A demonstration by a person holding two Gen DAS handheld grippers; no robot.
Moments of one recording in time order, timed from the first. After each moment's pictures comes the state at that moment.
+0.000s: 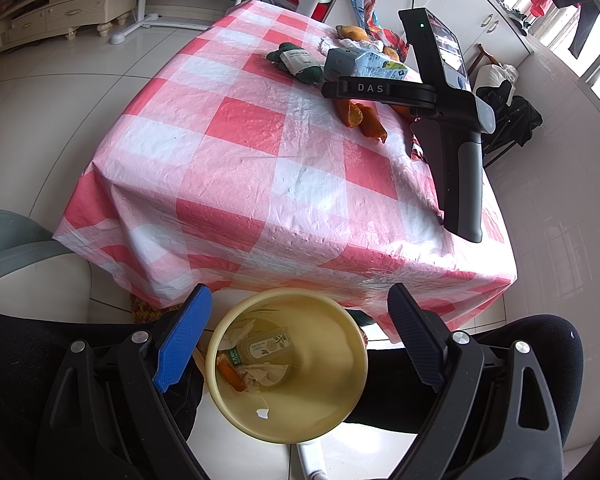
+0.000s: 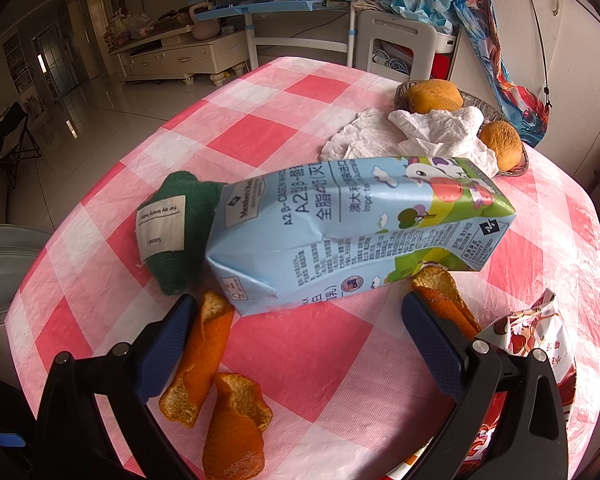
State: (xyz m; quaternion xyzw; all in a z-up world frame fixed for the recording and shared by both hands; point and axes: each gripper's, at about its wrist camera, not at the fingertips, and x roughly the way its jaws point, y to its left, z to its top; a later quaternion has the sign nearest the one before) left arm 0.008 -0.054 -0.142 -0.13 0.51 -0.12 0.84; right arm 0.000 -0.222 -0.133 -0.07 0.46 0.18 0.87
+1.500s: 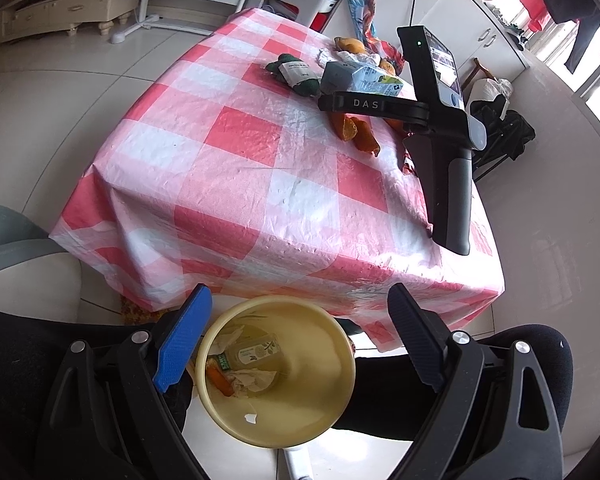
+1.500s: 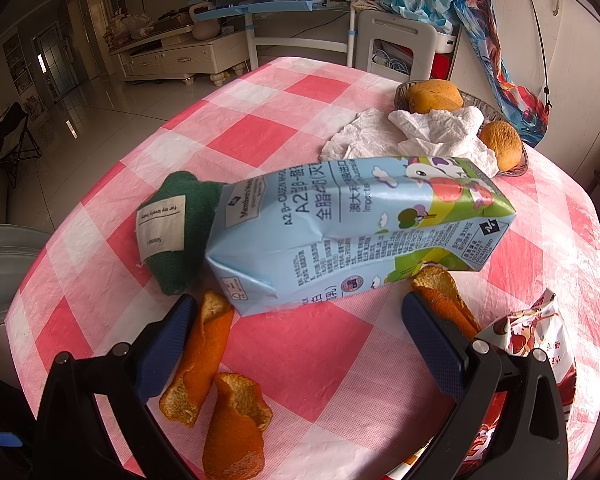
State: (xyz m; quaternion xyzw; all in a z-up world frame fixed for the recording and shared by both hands) left arm 0.010 -0.046 -0.136 -0.16 0.50 -0.13 0.84; right arm 0.001 -0.222 -0.133 -0.07 0.46 0.18 0.87
